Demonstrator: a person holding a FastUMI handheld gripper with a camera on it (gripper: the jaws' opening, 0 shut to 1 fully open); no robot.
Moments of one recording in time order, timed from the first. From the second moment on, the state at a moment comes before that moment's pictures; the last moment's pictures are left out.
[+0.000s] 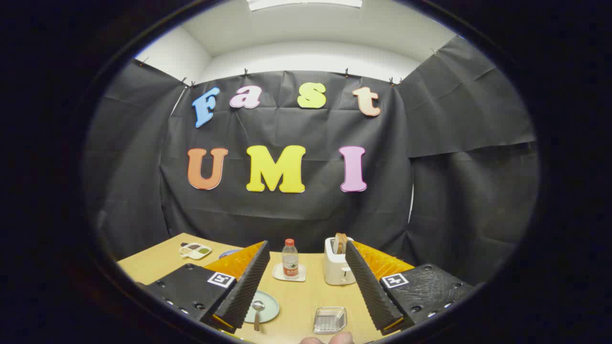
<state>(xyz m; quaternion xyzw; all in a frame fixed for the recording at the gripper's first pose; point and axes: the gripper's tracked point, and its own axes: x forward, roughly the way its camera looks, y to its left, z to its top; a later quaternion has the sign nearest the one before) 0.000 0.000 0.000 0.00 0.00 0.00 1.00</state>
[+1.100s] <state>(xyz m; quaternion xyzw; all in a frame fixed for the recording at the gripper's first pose) 0.019 0.047 -0.053 0.02 0.09 0.06 0.99</state>
